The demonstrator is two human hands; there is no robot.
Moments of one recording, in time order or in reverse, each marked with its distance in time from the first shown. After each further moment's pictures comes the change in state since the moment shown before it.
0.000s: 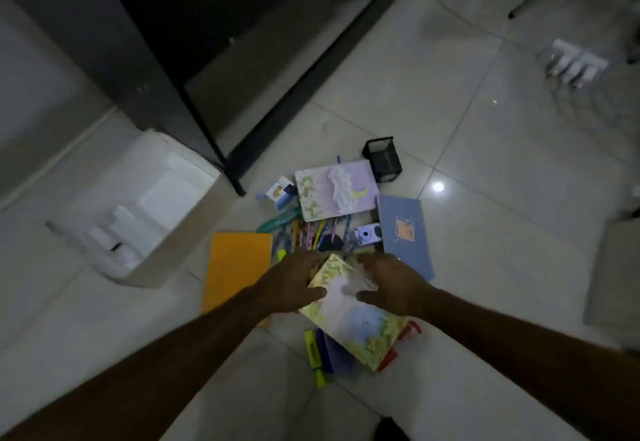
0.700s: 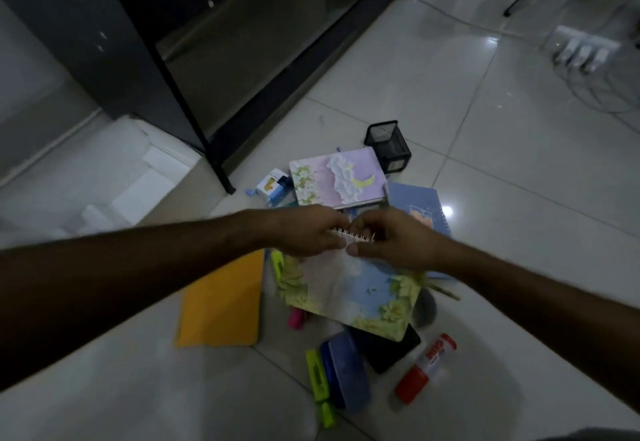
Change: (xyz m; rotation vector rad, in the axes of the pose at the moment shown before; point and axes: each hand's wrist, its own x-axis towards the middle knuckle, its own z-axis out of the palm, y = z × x) left_hand 0.063 0.009 -0.040 0.318 -0.099 0.335; right_hand 0.048 0.008 -0.002 0.320 0.239 -0.279
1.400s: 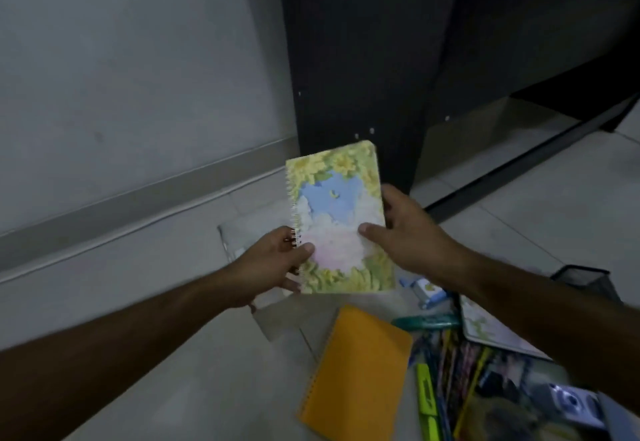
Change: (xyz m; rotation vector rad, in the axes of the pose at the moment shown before) left_hand -0.263 -0.132 -0.020 -1.075 0.975 -0.587; right_hand 0.187 -0.241 0.066 0.328 -0.011 -0.296
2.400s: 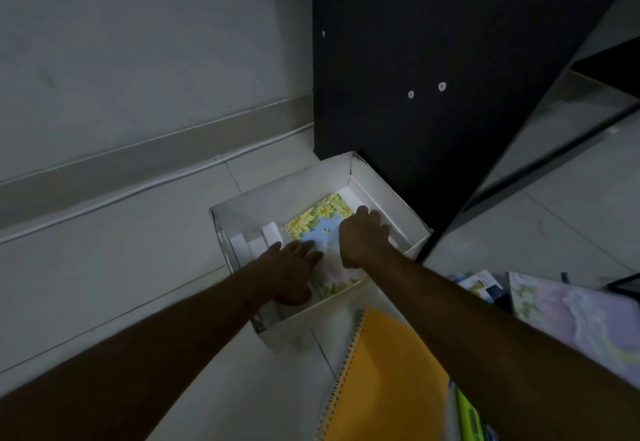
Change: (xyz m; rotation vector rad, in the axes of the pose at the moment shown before) left_hand 0.129 -0.106 -0.021 1.541 -0.341 0.094; right_hand 0.145 0.133 0.131 -1.232 -0.217 0.396
